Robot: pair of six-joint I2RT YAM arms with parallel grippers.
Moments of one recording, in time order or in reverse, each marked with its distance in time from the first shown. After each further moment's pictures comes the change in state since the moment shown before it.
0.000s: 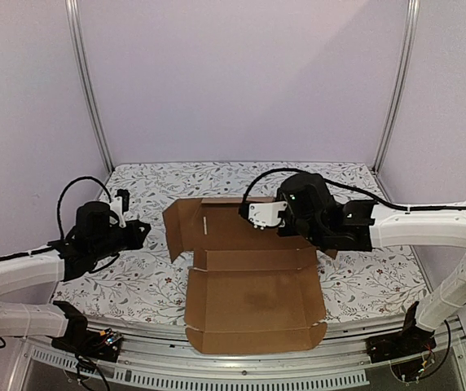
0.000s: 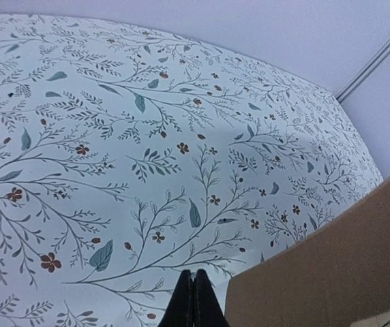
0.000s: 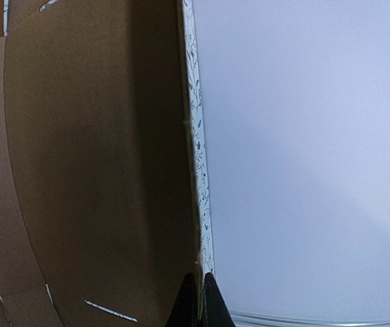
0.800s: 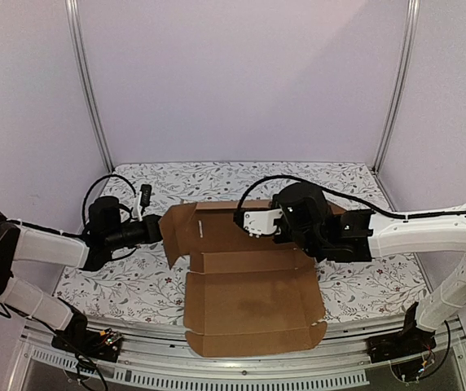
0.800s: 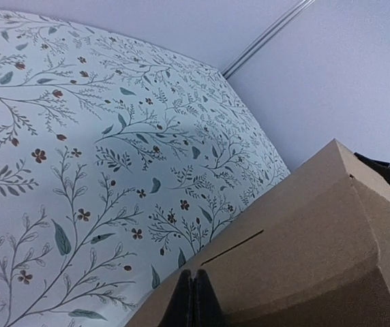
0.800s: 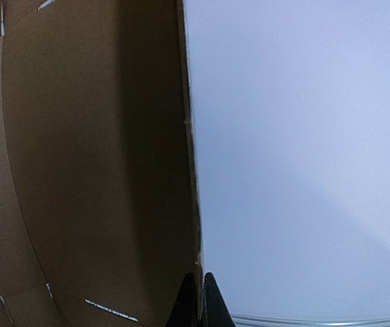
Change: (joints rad) left arm 0.062 0.375 0.018 0.530 0.521 -0.112; right arm 0.068 -0.011 -0.040 0.078 0.067 -0.033
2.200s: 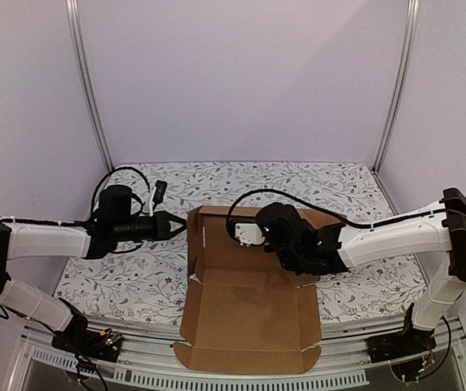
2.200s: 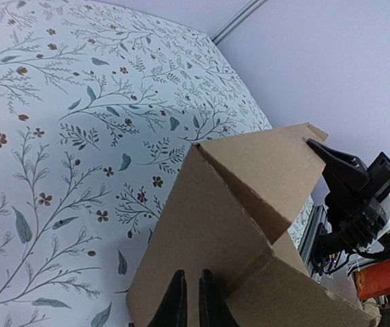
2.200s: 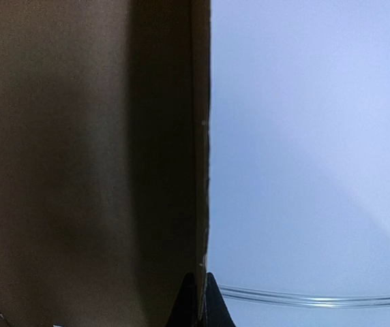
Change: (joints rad) left arm -0.088 -0.021 0.143 -0.266 0.028 0.021; right arm 0.024 0.173 -0.013 0.116 0.190 0.006
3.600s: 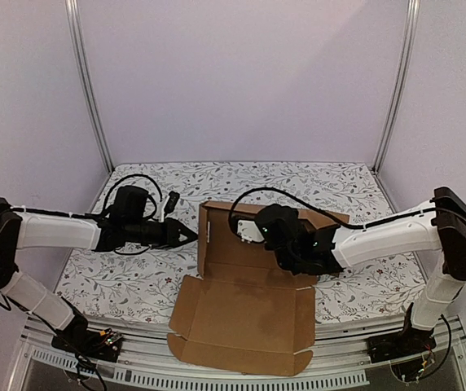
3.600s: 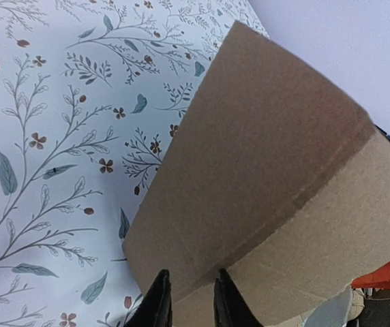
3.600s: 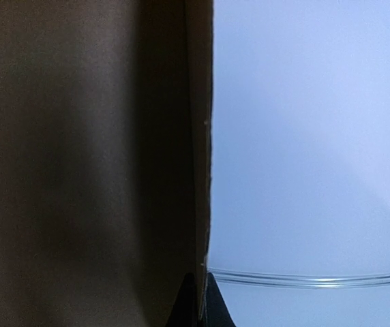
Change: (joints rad) left arm -0.043 0.106 0.107 -0.230 -0.004 -0.012; right arm -0.025 0.052 0.002 0.047 0.053 0.040
